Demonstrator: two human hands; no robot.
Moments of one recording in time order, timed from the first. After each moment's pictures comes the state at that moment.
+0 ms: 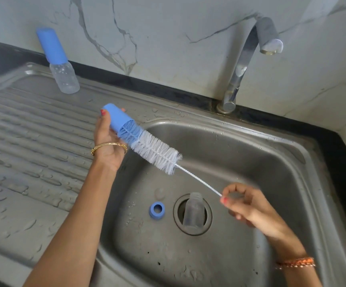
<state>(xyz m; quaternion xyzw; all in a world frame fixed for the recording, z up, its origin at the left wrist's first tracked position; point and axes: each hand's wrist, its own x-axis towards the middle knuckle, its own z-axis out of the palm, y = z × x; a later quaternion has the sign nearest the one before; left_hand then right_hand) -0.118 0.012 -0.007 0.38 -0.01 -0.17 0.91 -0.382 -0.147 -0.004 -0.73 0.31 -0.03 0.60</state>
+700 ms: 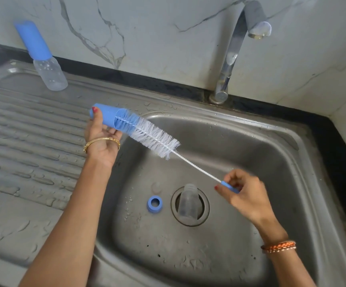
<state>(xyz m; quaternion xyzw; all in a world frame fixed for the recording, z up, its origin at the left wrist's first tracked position) -0.115 0.009 -0.012 0.38 0.05 -0.15 0.91 -0.378 -0.142 -0.015 -0.83 0.37 -0.16 0.39</state>
